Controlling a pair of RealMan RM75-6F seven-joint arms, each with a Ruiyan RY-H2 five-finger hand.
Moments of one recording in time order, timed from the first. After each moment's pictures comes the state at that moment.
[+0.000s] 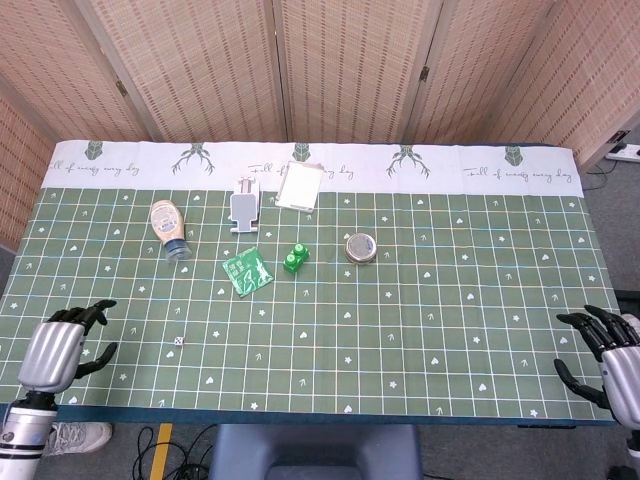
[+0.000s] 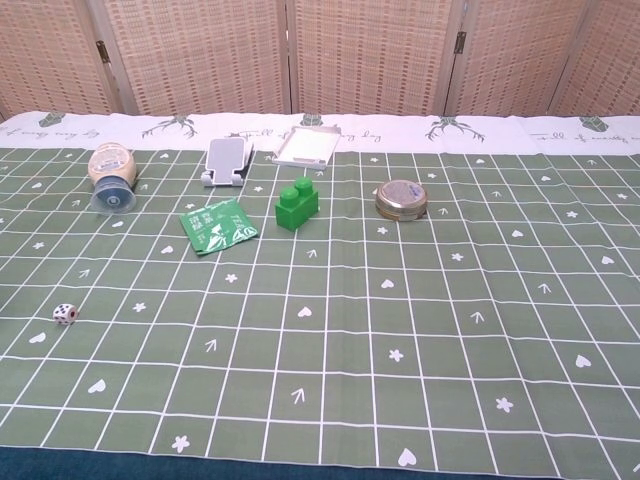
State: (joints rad) left arm -0.21 -1.15 -0.04 -1.69 1.51 1.42 0.19; right arm -0.02 -1.04 0.01 -1.58 -1.67 1.64 0.16
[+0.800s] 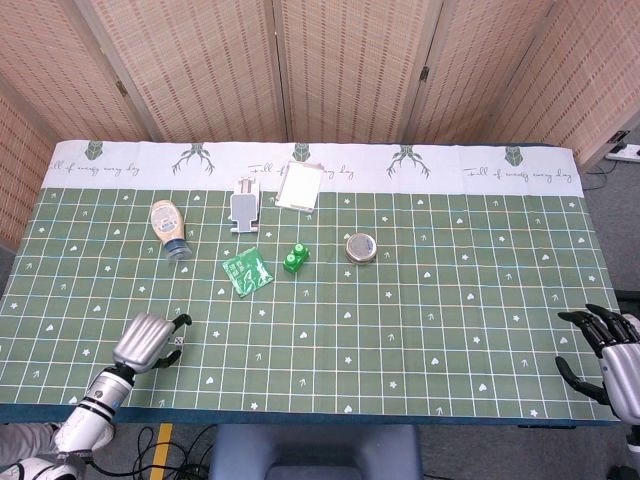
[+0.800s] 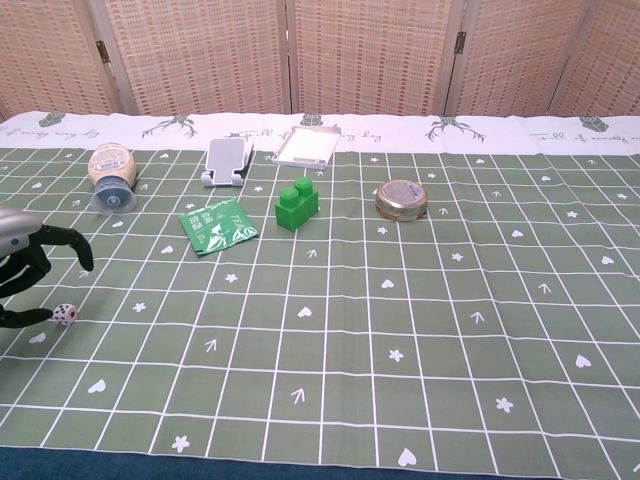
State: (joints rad) left arm -0.43 -1.35 -0.04 -1.54 1.40 1.03 0.37; right arm -0.01 -1.05 0.01 -1.57 -1.64 1.61 0.16
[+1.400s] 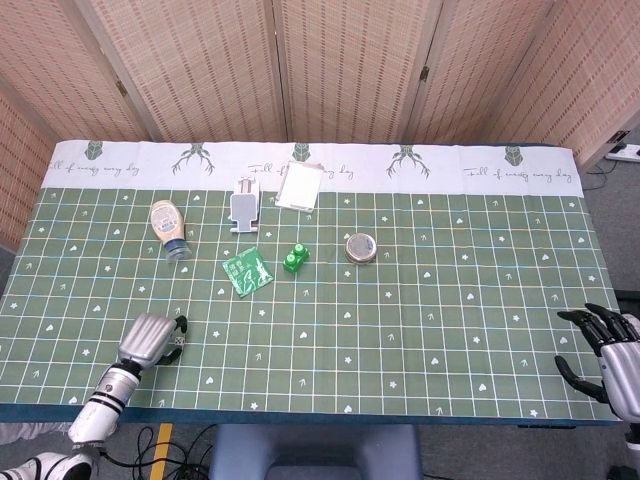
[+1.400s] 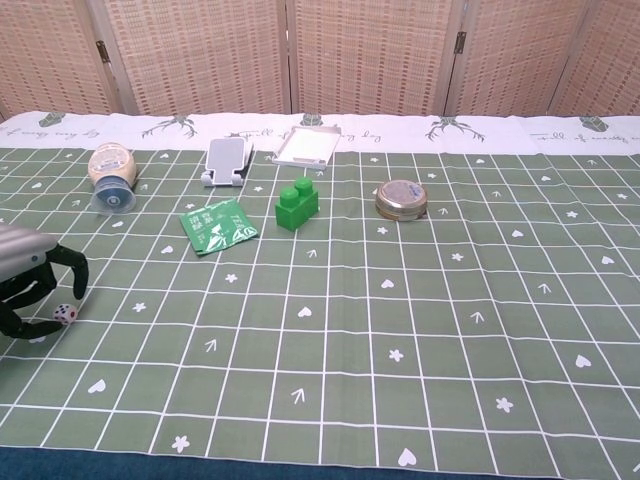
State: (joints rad) left arm -0.45 -1.43 -0.04 -1.46 1.29 1.01 0.41; right arm 0.00 -1.05 0.02 -1.56 -1.63 1.61 0.17
